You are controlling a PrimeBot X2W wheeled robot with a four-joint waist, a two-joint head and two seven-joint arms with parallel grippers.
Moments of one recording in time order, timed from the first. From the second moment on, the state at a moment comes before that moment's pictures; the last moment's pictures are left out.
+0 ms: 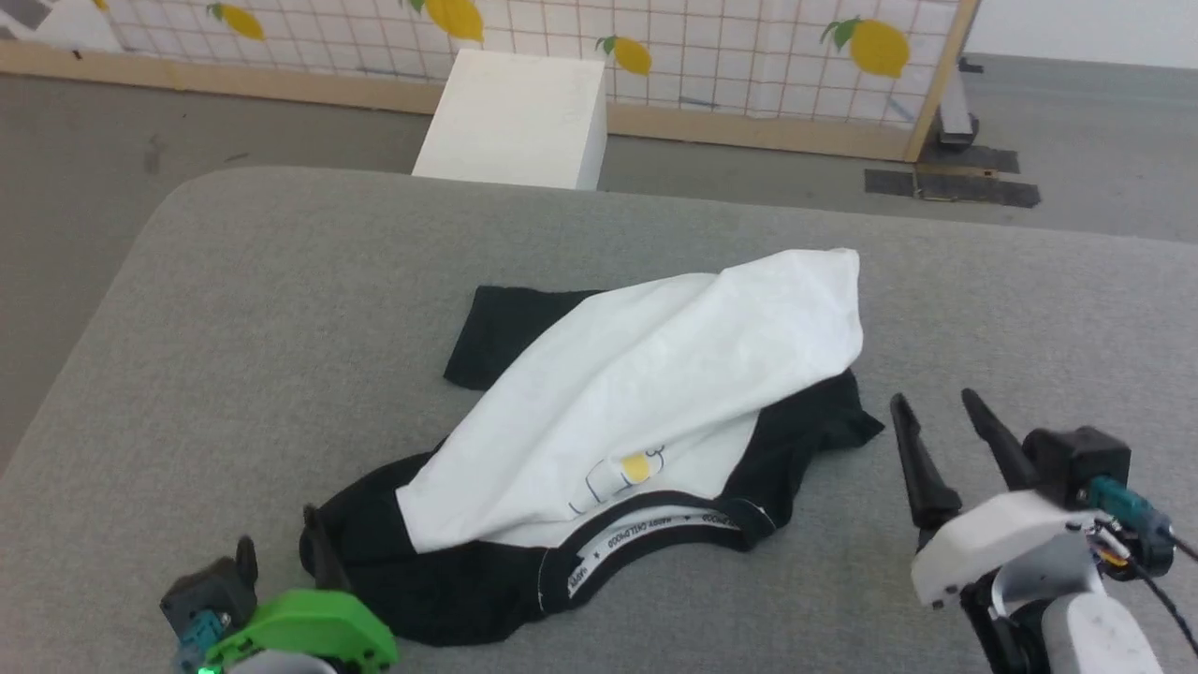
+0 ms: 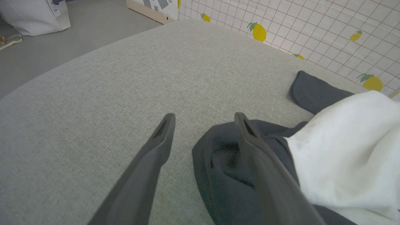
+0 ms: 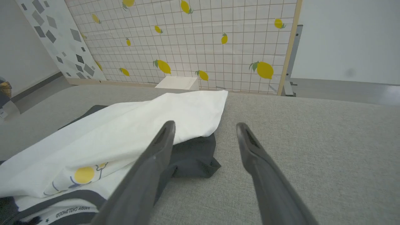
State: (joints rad) left arm 0.03 0.21 -0.22 0.18 -0.61 0.43 -0.25; right arm -0.07 -0.05 -0.02 0.10 0.15 0.13 0.01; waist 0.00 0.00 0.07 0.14
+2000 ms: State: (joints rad) left arm -0.01 0.05 -0.12 0.24 -0.20 0.18 -0.20; right arm 0.00 -0.05 -0.41 0.13 0.16 0.13 0.01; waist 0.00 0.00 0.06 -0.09
